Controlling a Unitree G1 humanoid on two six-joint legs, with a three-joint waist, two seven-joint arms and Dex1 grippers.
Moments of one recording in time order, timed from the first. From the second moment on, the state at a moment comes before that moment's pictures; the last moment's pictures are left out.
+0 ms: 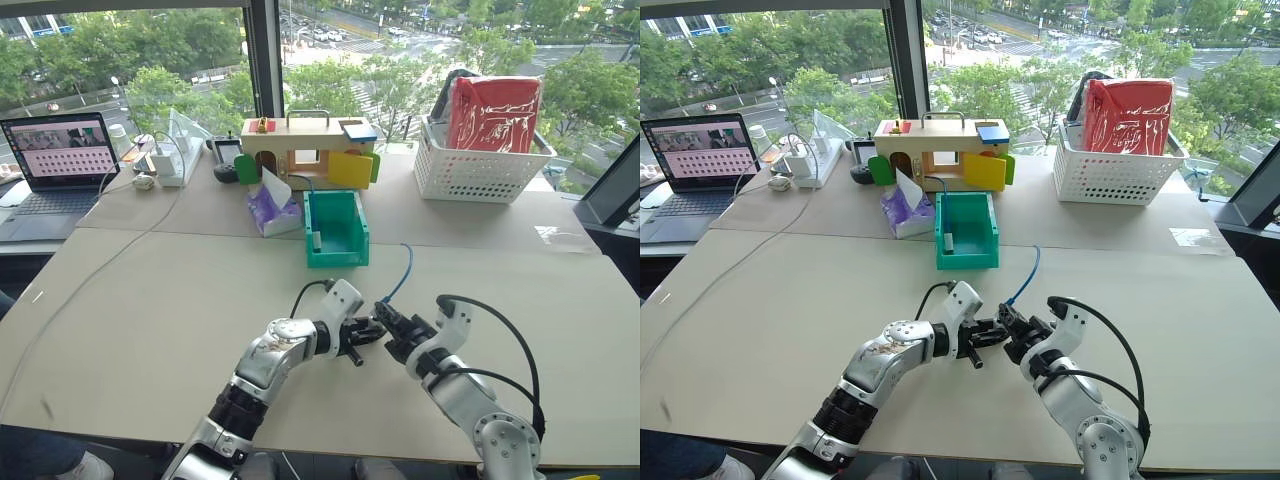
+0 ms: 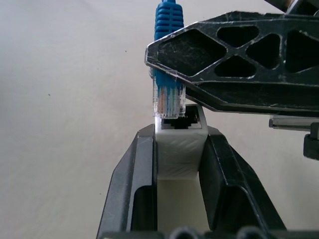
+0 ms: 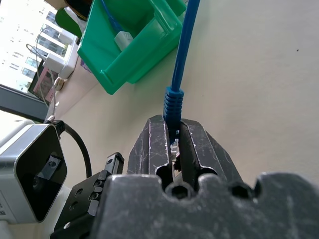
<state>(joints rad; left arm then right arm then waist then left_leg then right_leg) -0.45 0.07 -0.34 0.07 -0.22 0.63 -0.67 0.01 -0.07 -0.10 -0.50 1.06 0.73 -0.24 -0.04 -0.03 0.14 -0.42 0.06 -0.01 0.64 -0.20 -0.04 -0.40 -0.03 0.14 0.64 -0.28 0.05</state>
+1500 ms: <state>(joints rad) -0.44 0.07 -0.35 0.06 -0.24 0.65 -0.67 0.03 -0.26 0.01 -0.60 0.85 0.77 -0.17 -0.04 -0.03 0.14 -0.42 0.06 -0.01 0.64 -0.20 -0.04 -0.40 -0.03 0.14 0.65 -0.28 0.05</state>
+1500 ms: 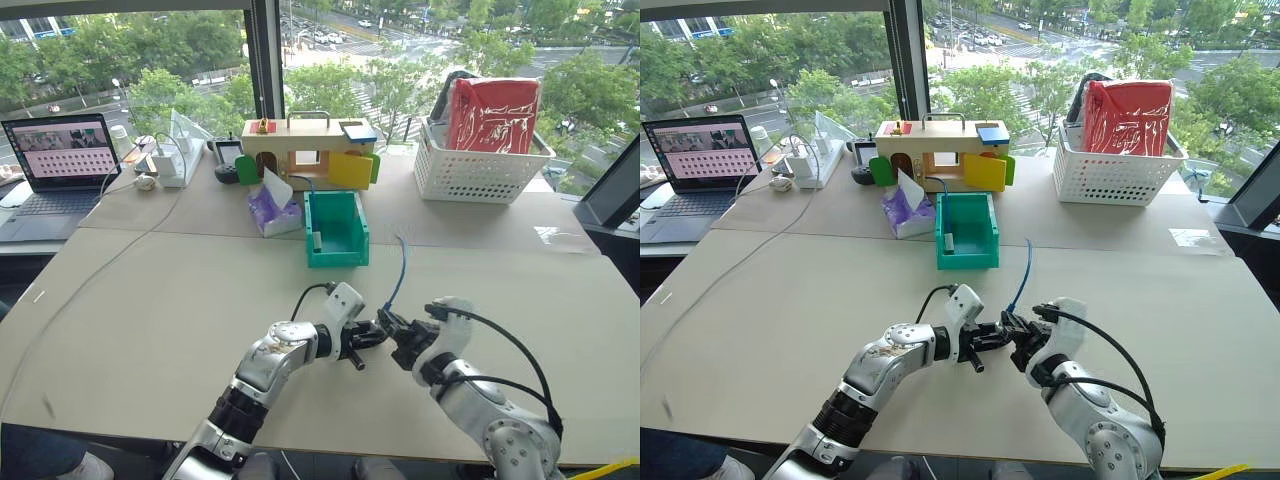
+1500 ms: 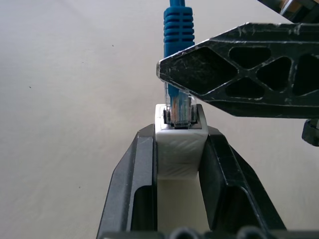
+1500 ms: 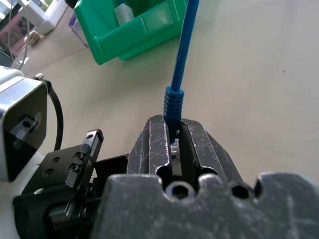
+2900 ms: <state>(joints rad) -0.45 0.07 -0.36 0.06 -0.28 0.75 -0.67 0.09 -0.36 0.09 -0.70 0.56 0.86 -0.03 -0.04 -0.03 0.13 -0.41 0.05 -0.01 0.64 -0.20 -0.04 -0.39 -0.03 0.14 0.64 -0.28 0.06</state>
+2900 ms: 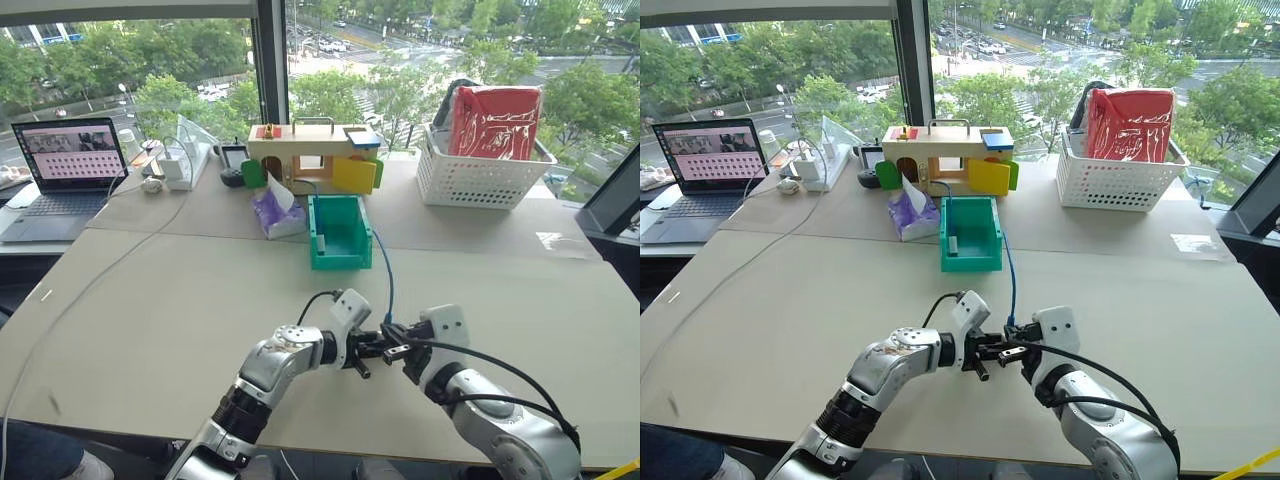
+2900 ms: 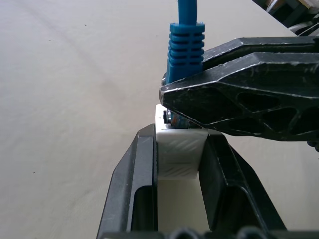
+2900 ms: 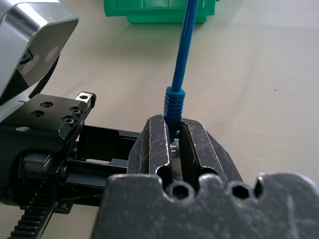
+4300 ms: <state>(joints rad) -0.44 0.10 -0.38 0.04 -0.28 0.76 -0.67 0.04 -0.43 0.07 -0.73 0.56 1.01 0.04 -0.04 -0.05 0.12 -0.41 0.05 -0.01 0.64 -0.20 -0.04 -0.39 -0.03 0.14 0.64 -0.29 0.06</state>
